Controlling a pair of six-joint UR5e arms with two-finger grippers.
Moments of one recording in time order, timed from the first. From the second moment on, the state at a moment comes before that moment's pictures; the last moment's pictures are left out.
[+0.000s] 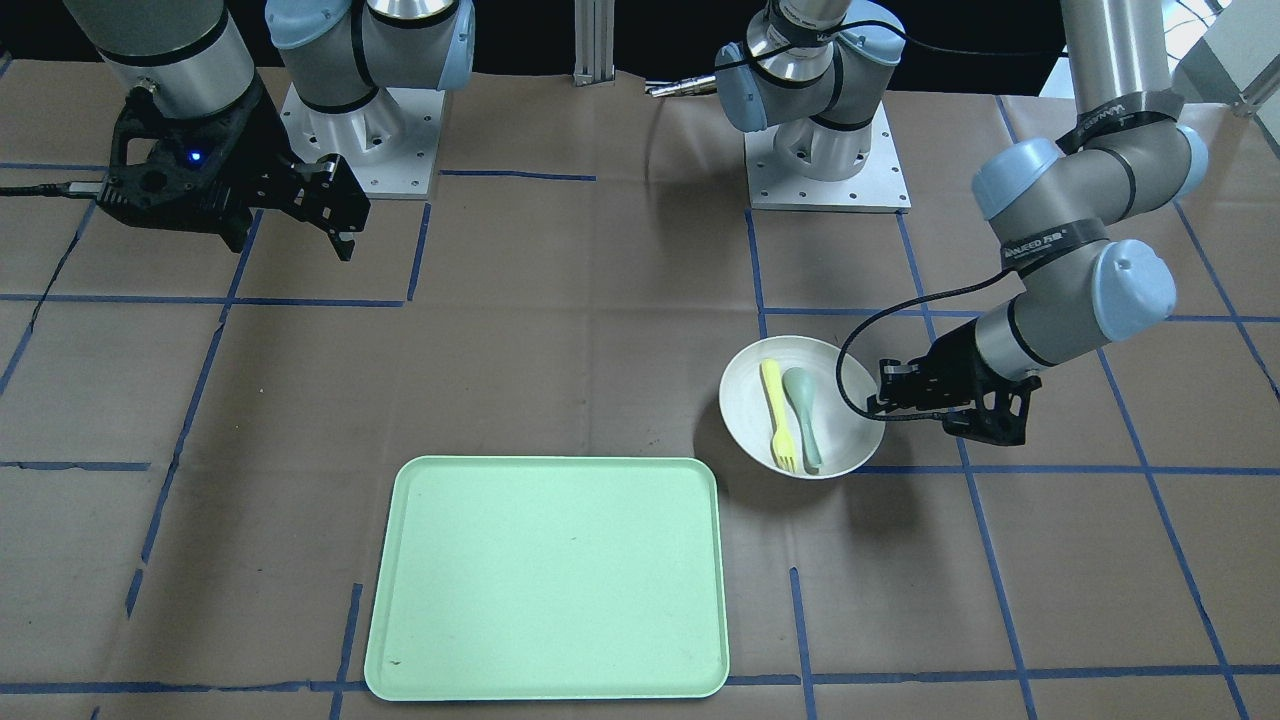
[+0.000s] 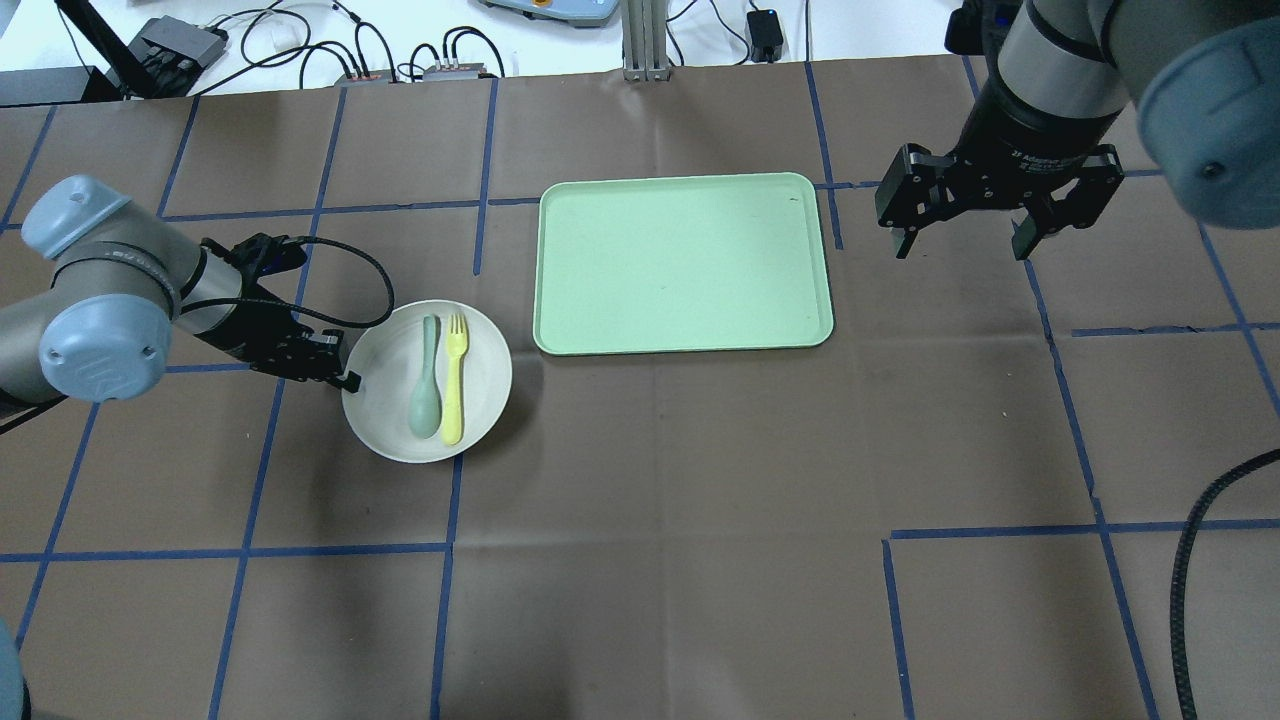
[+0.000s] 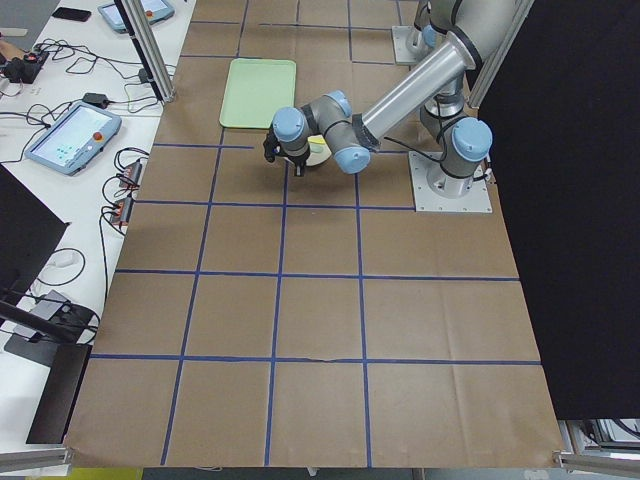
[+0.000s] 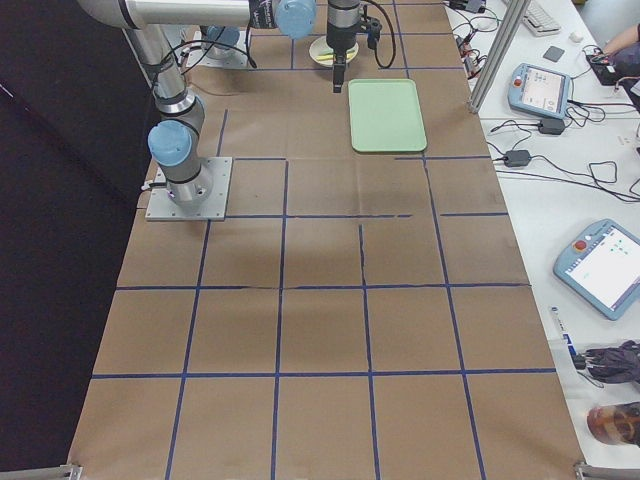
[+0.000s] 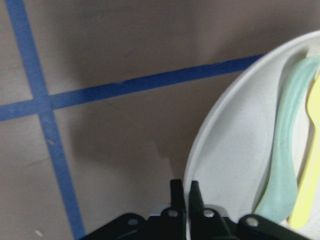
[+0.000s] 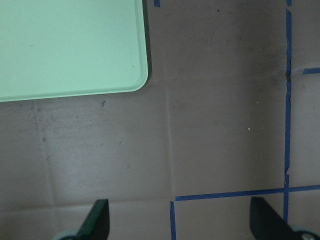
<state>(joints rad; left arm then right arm) -1.22 -1.82 -1.97 -1.14 1.25 0.40 1.56 -1.60 1.62 -1.58 -1.57 0.06</state>
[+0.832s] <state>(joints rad) -1.61 -2.12 -1.54 -1.18 1.21 0.02 1.56 -1.60 1.62 -1.58 -1.57 0.06</state>
